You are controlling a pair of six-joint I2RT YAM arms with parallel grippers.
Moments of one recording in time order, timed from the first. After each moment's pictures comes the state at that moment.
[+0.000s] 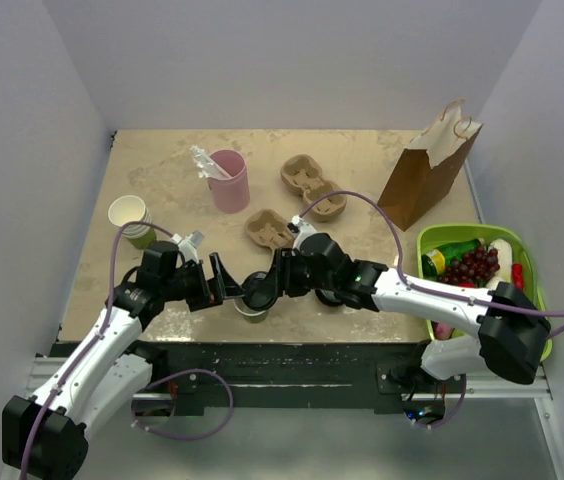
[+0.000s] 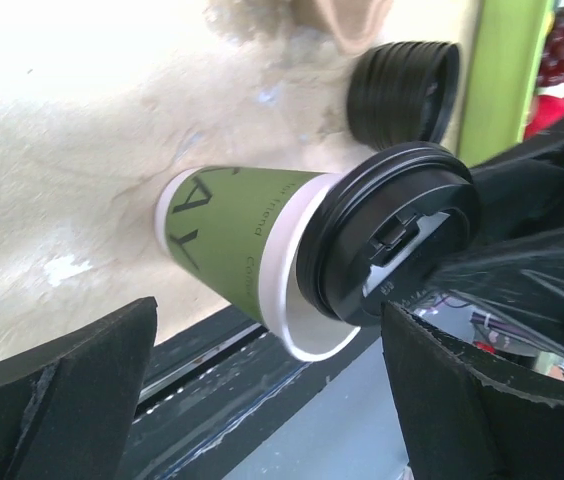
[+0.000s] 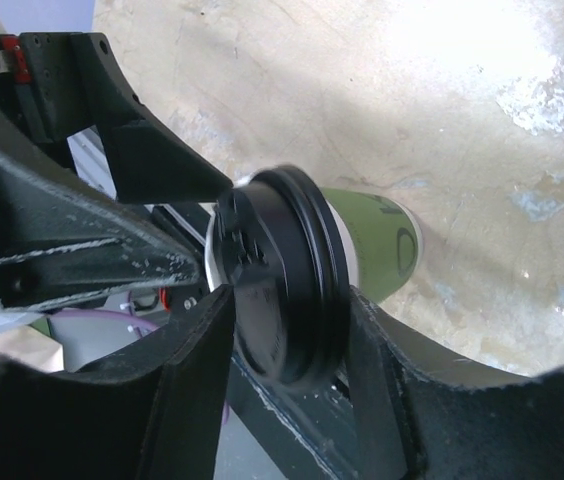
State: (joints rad) left arm -0.32 0.77 0.49 -0.48 0.54 -0.72; right arm 0.98 1.34 0.82 -0.04 -0.09 0.85
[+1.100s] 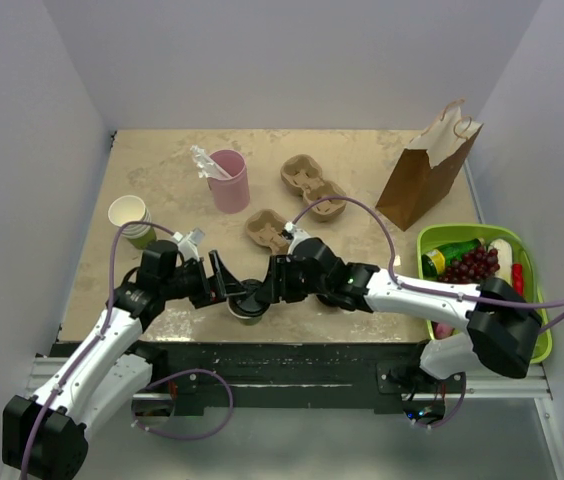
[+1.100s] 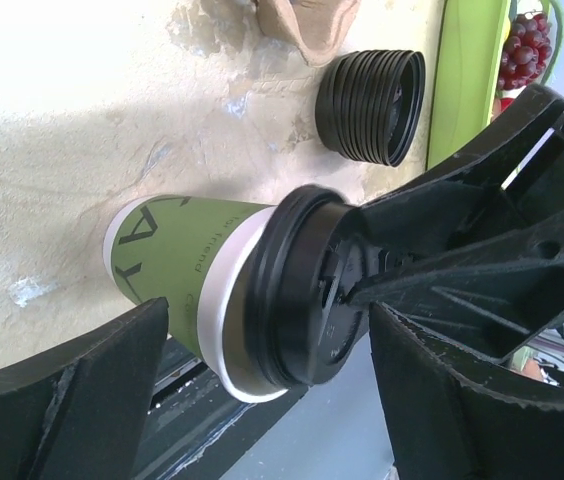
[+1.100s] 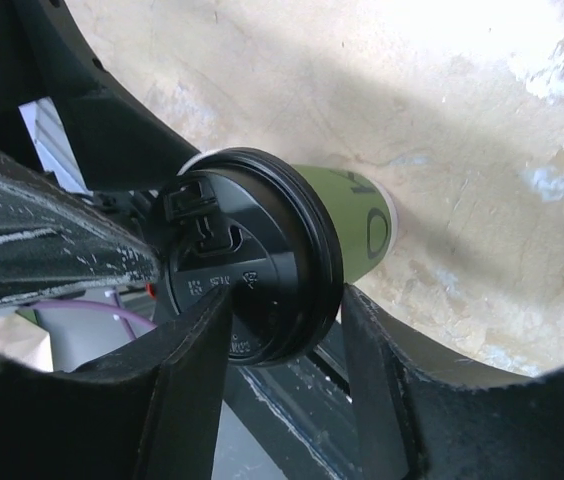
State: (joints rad) left arm -0.32 0.77 0.47 -0.41 0.57 -0.76; right arm 1.01 1.39 0.82 -0.04 -0.10 0.86
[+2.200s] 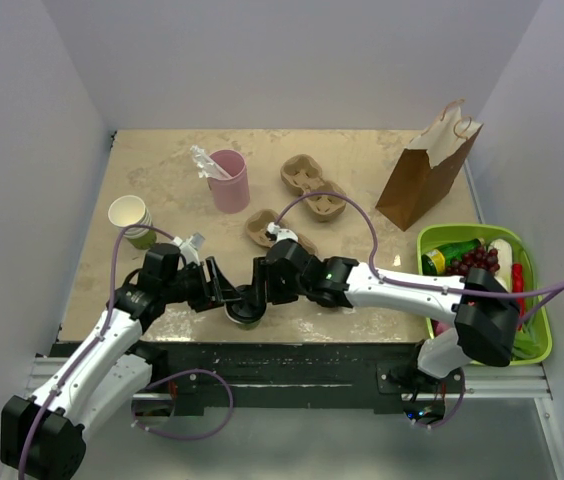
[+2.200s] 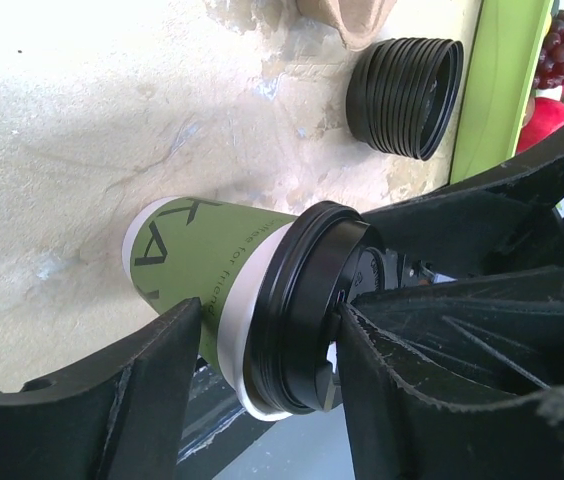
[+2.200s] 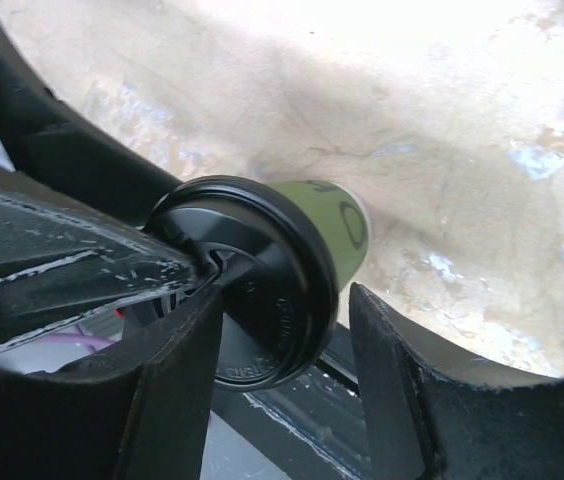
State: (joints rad) left arm -0.34 0.77 0.46 -0.47 0.53 -0.76; right arm 1.11 1.51 1.03 -0.30 0.07 0.88
